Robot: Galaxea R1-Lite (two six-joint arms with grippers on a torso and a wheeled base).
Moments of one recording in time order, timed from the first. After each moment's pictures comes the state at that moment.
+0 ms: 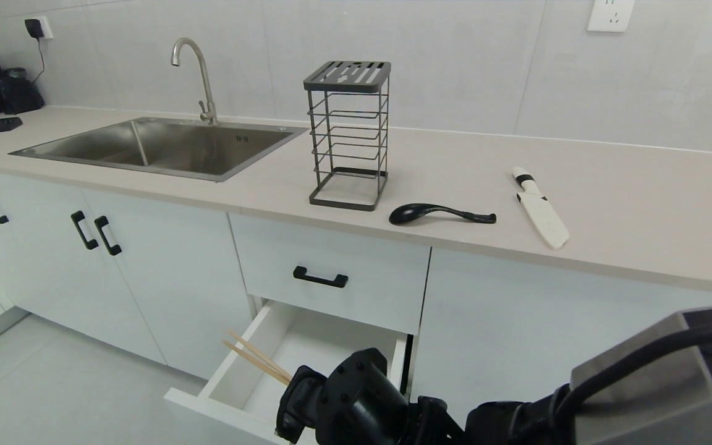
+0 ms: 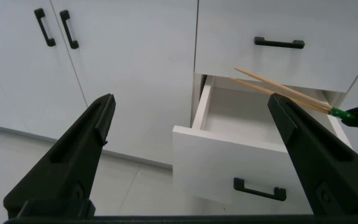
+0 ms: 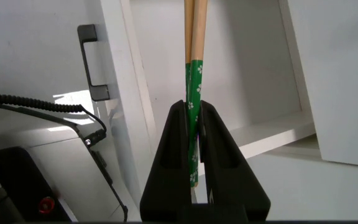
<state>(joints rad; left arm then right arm) 0.00 0.00 0.00 0.00 -0.05 0.00 1.13 2.17 -0.94 -0.43 -0.29 -0.19</state>
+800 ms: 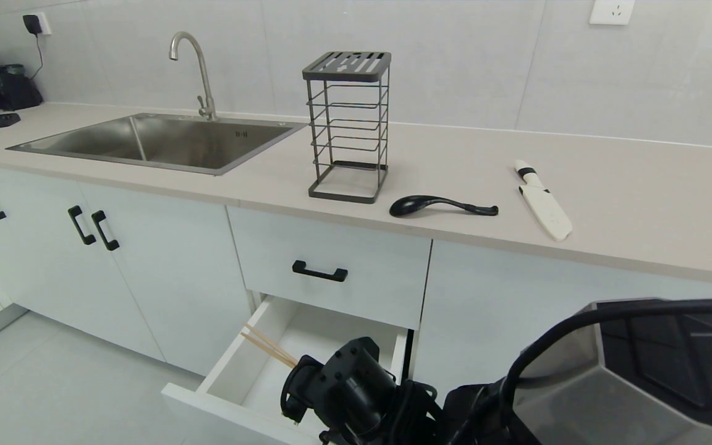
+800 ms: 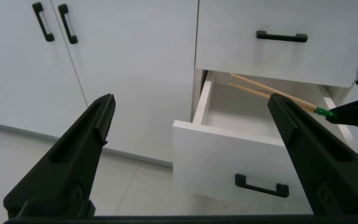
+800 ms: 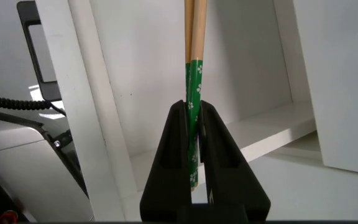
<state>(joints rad) 0.00 0.00 0.00 0.00 -0.05 0.00 1.07 2.27 -1.00 -0.43 -0.32 -0.25</state>
